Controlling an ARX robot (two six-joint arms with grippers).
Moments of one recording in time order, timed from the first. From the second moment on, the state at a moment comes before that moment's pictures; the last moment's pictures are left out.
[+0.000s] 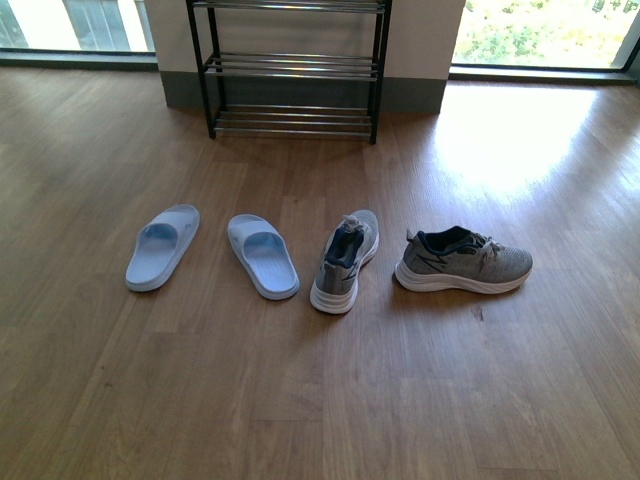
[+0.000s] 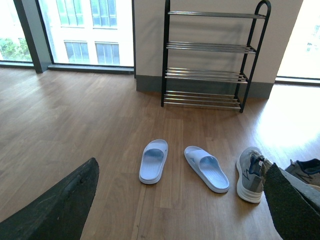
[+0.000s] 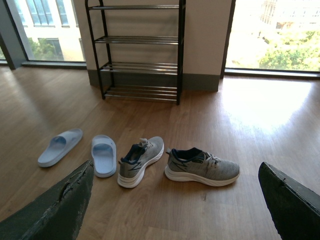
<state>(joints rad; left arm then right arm) 0.00 0.01 0.01 0.00 0.00 -0.01 0.00 0.00 0.02 0.00 0.00 0.00</state>
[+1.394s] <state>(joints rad) 0.00 0.01 0.01 0.00 0.00 -0.01 0.00 0.00 0.02 0.00 0.00 0.00</state>
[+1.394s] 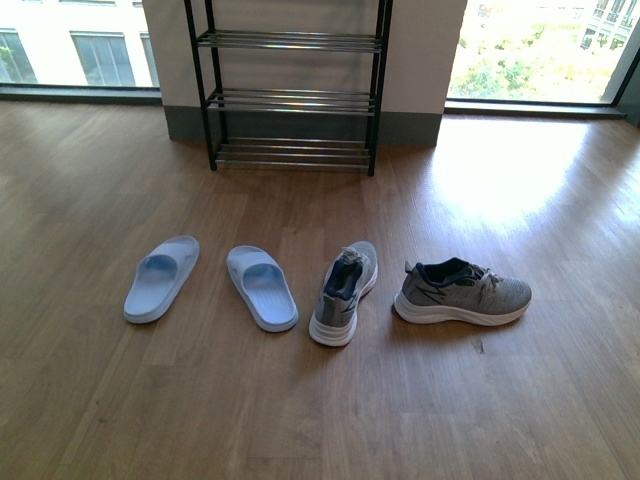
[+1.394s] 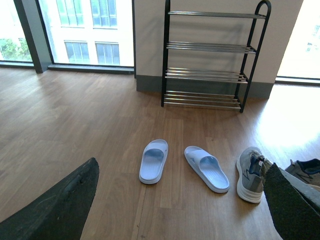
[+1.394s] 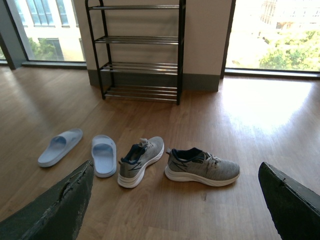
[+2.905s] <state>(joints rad) 0.00 0.01 0.01 0.00 0.00 -0.01 0.00 0.00 0.02 0.00 0.00 0.00</state>
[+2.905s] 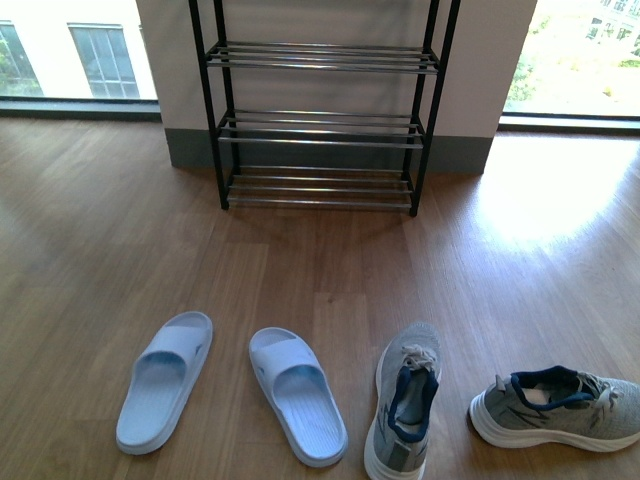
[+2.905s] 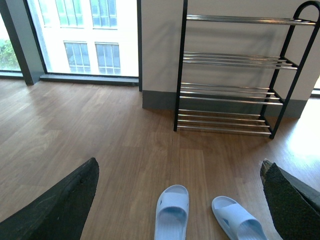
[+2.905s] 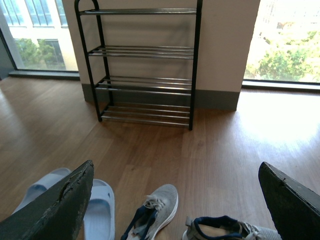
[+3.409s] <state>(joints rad) 0.00 0.01 0.01 0.00 0.00 -0.01 0.00 0.00 0.02 0.00 0.00 0.00</state>
